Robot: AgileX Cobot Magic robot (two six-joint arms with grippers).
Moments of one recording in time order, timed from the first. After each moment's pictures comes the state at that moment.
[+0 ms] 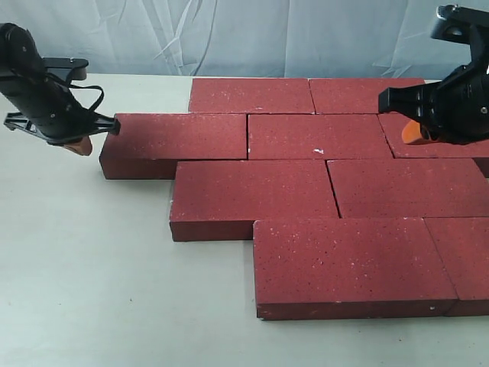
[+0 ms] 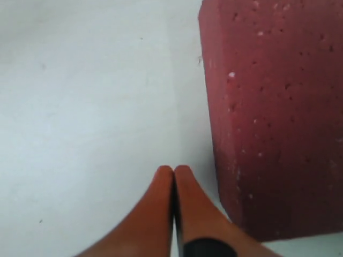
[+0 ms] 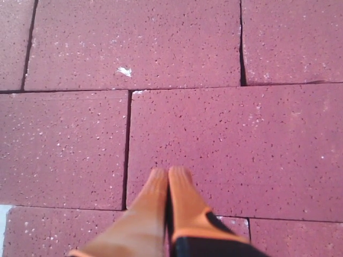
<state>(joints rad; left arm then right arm) -0.09 2.02 -1.34 -0.13 0.65 0.08 0.18 1.39 -0.95 0.20 0.66 0.06</state>
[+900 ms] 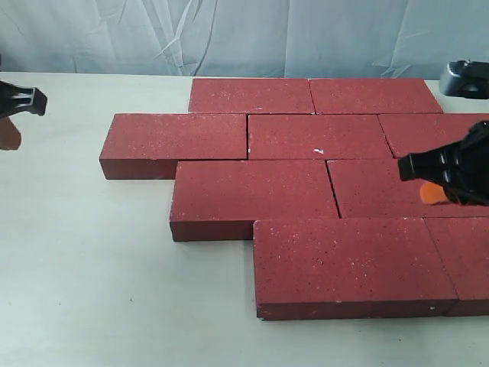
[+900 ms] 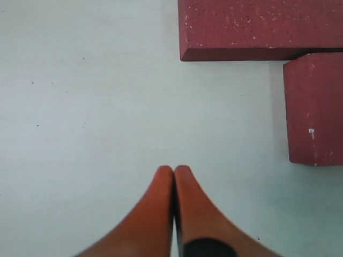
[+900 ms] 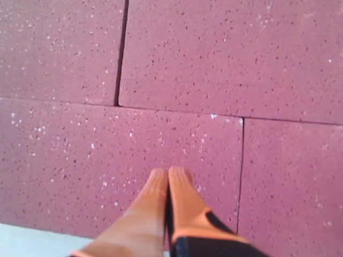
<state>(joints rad) -0.08 1.31 -1.02 -0.13 0.92 -0.04 0.18 1.20 -0.76 0.23 0.78 -0.04</state>
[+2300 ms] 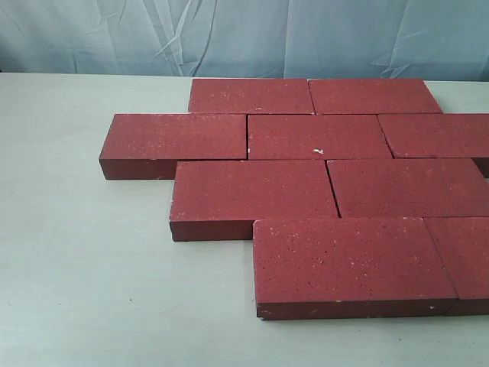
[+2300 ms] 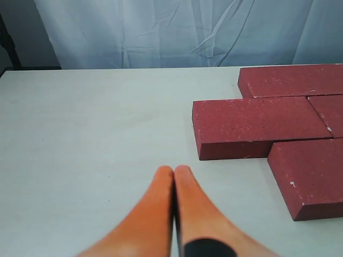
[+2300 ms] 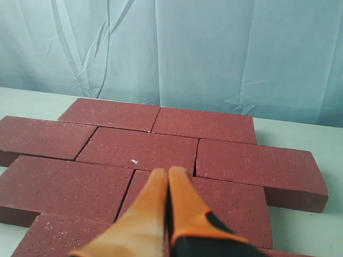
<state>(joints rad) -0.08 0.34 -0.63 0.00 0.77 -0.04 0.17 0.22 -0.60 0.07 0.72 -0.04</state>
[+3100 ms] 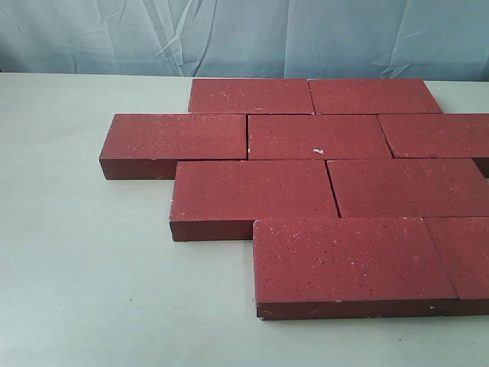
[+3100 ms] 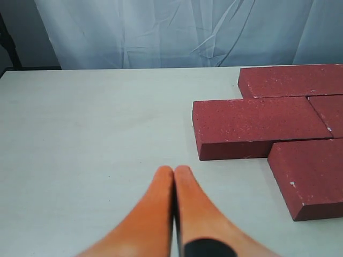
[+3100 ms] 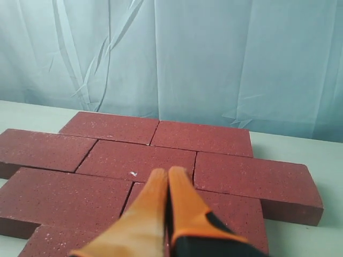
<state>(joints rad) -0.08 0.34 -0.63 0.00 0.77 -0.04 0.17 0.14 -0.60 0.06 0.73 -0.04</state>
